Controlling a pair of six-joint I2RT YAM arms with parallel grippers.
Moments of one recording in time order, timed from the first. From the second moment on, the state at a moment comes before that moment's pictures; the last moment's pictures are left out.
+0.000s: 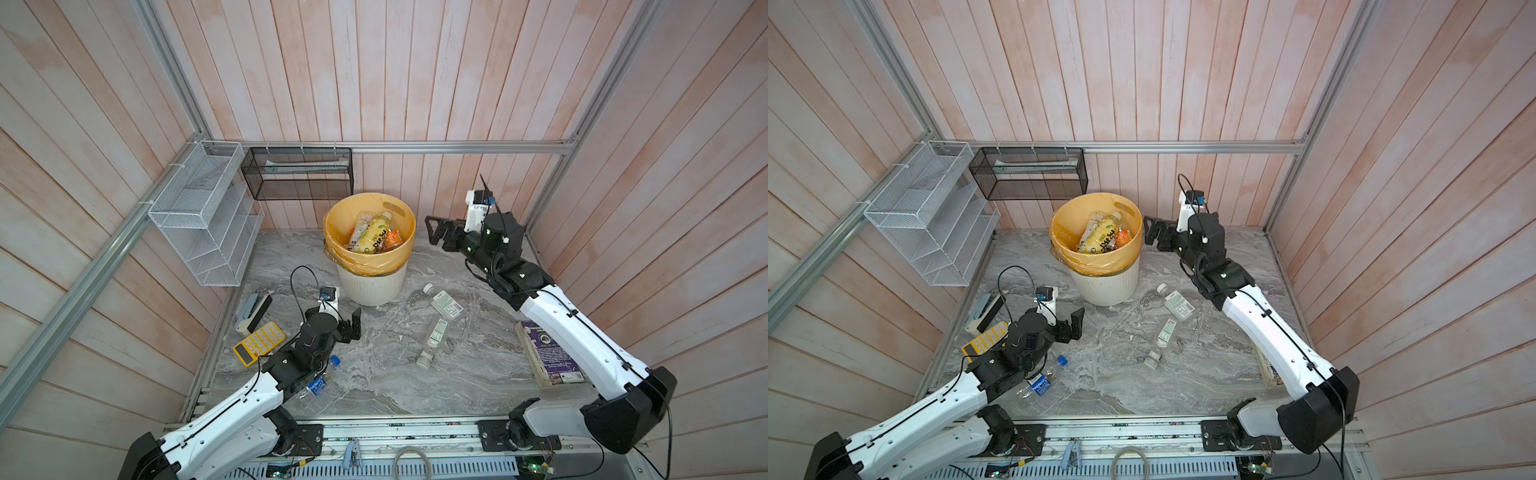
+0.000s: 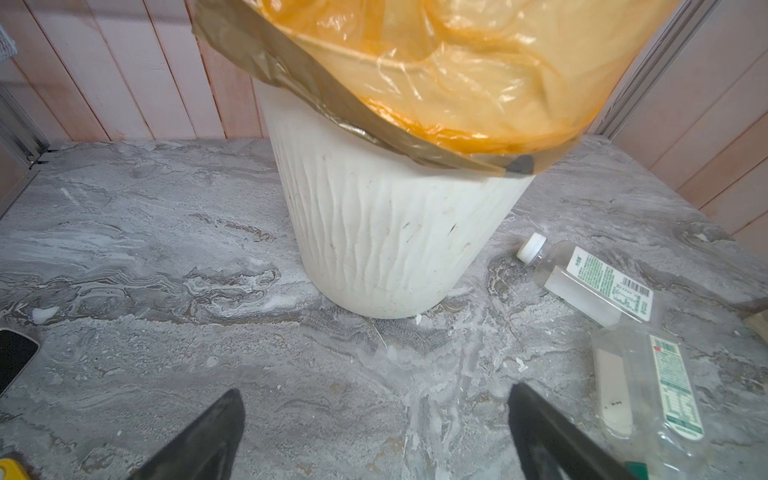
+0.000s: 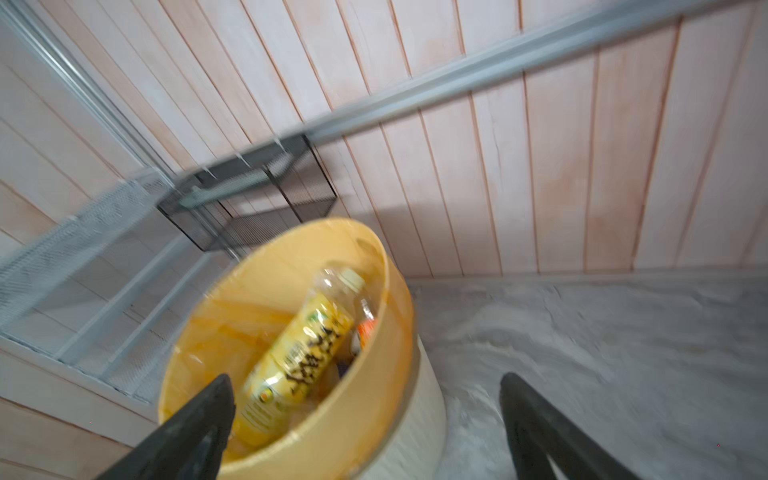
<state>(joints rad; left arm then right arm) -0.71 0.86 0.53 -0.09 -0.39 -0.30 0.53 1.32 1.28 -0.19 0.07 0.46</state>
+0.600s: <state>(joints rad) -0.71 0.85 0.51 -0.08 -0.37 -0.31 0.63 1.29 0.65 -0.25 0.11 0.78</state>
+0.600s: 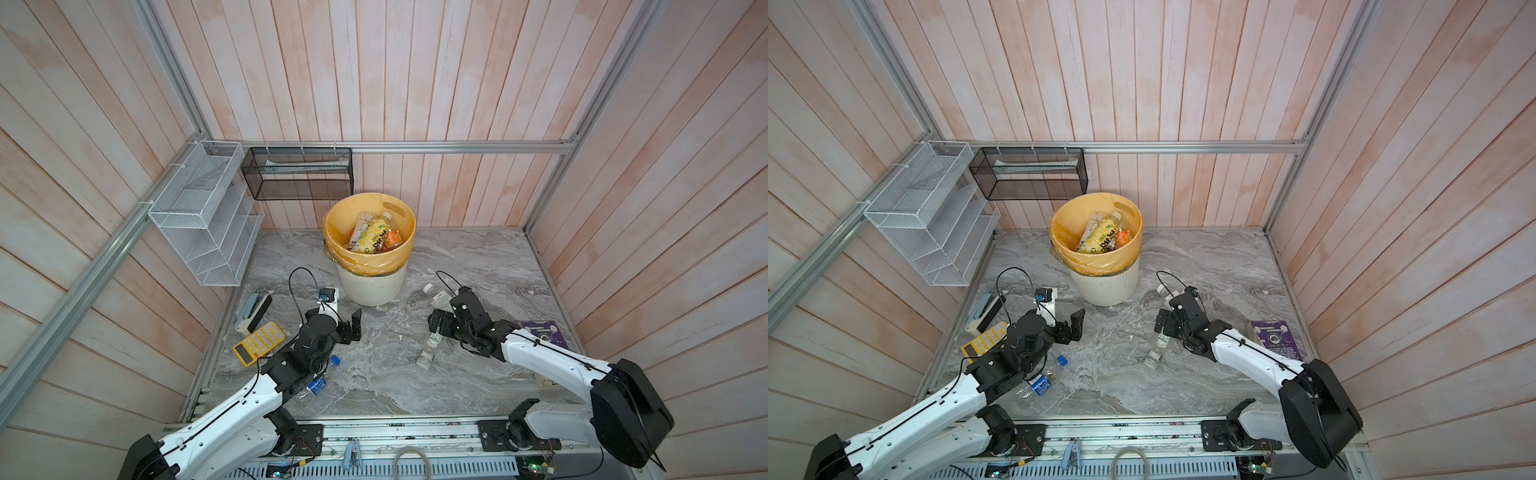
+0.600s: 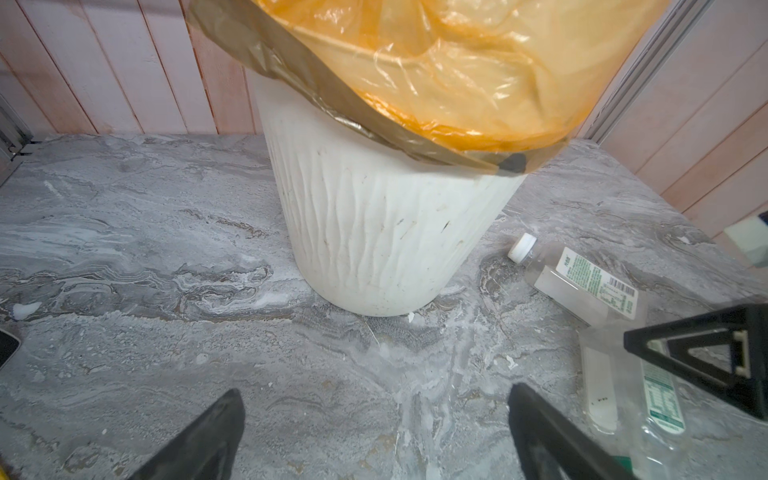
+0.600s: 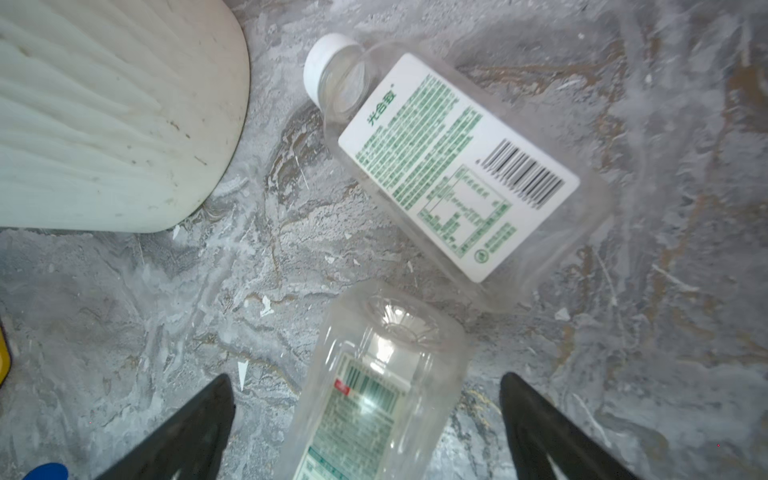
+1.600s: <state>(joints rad) -0.70 0.83 0.46 -0.06 -0.39 -0.37 0.69 1.27 0.72 -0.25 0.18 0.76</state>
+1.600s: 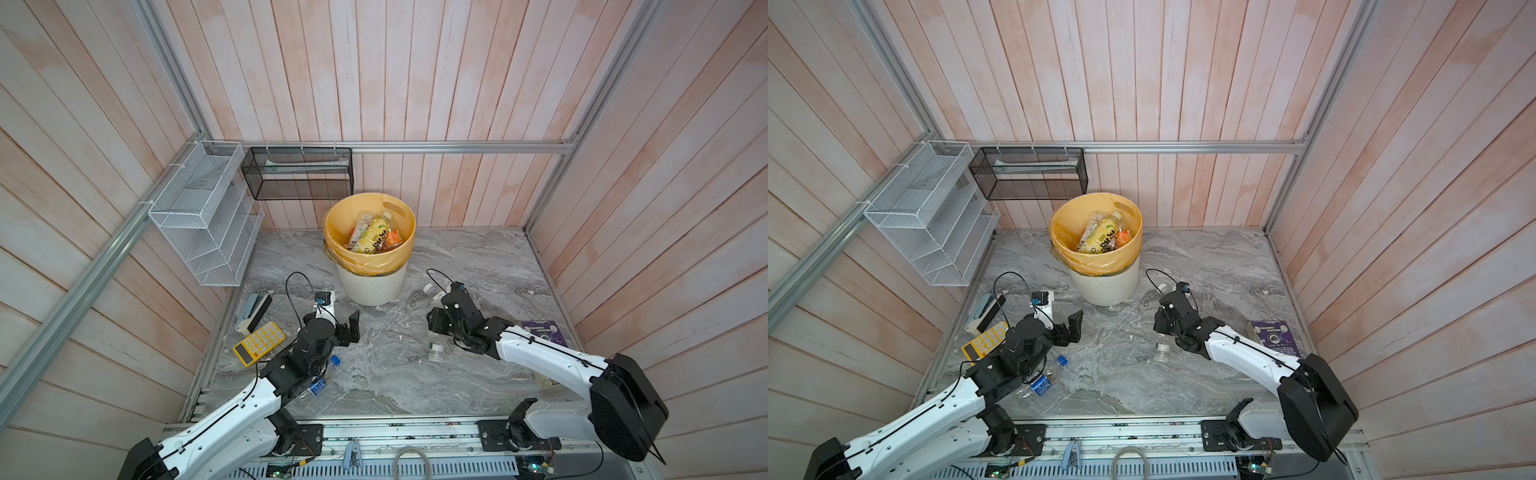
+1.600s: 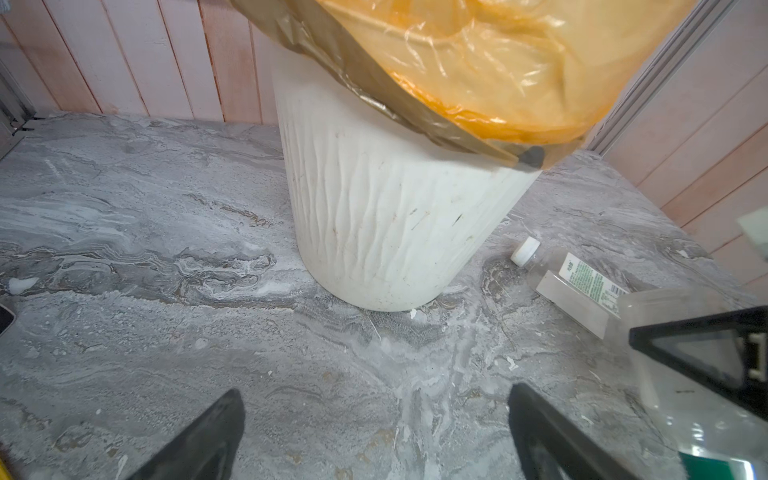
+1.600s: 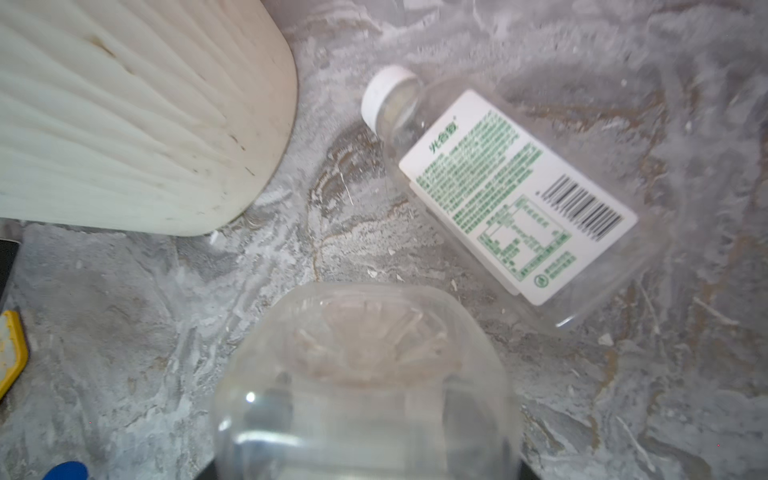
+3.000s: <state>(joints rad) -0.62 0.94 0.46 -0.10 -0.33 -0.43 0.58 1.71 1.86 -0.25 -0.05 0.47</state>
